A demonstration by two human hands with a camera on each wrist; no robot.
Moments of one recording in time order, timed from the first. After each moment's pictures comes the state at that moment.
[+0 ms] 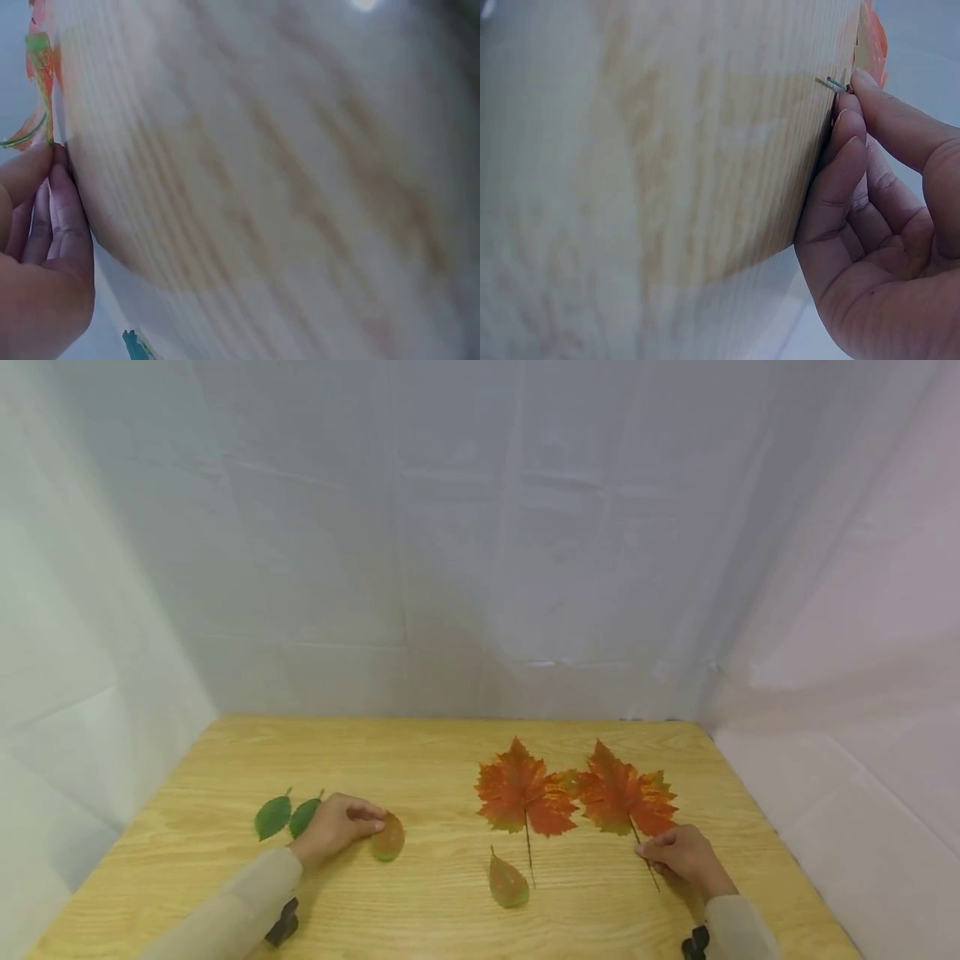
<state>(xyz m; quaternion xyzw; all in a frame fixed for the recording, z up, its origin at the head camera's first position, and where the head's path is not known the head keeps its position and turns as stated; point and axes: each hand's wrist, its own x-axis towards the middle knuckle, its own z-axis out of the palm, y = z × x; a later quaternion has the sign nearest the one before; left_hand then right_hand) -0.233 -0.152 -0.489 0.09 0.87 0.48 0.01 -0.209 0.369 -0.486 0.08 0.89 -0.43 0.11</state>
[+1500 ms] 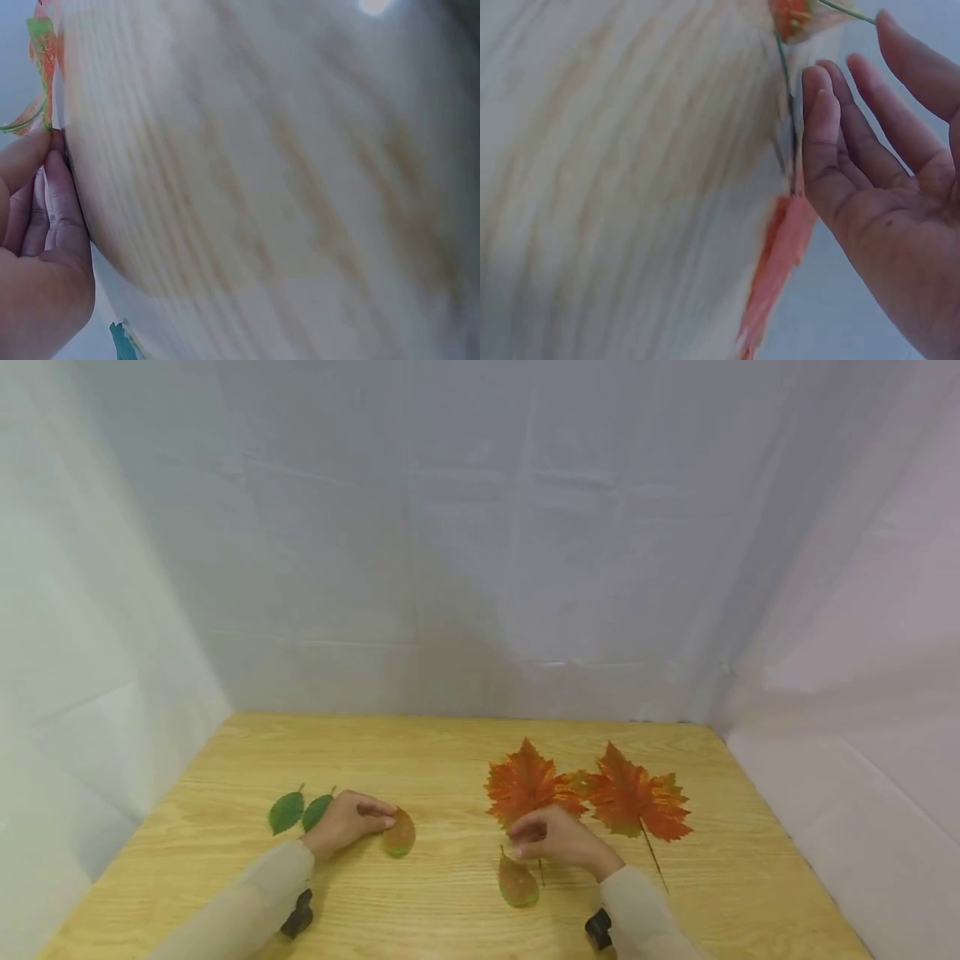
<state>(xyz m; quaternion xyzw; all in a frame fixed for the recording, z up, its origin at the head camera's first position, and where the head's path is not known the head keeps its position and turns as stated) -0.232 -0.152 -0.486 0.07 0.86 0.50 0.03 -0.235 0.216 -0.475 -0.27 0.80 -0.49 0.23</state>
